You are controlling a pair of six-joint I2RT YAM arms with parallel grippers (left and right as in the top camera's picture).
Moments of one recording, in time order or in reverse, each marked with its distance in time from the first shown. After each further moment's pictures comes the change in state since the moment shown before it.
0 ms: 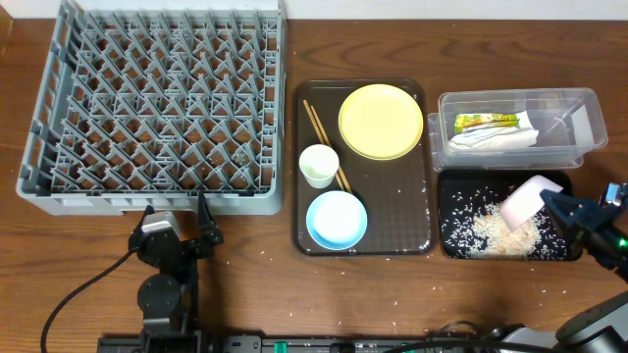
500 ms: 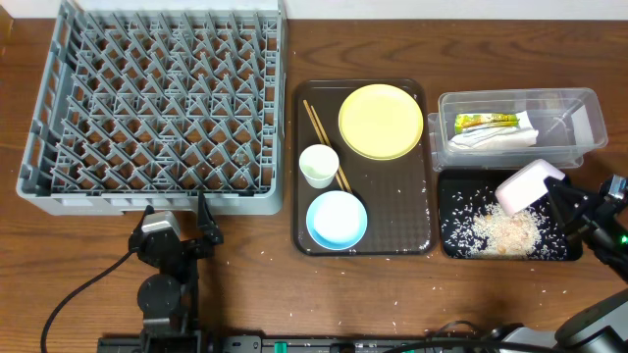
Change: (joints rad) left arm 0.000 0.000 0.000 0.000 0.000 0.000; right arm 0.026 0.000 0.001 -0.048 -0.204 -0.001
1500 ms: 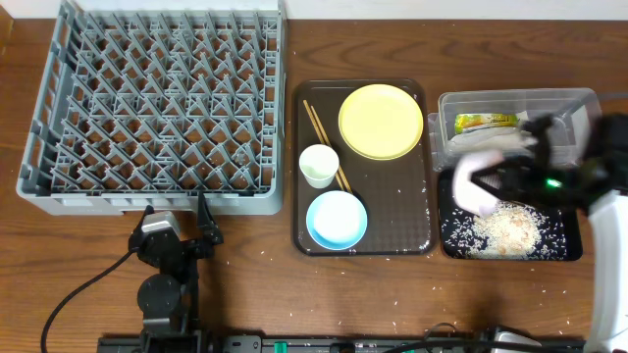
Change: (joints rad) left arm 0.000 0.000 0.000 0.000 0.000 0.000; right arm 0.647 -0.213 0.296 -0.034 0.685 0.094
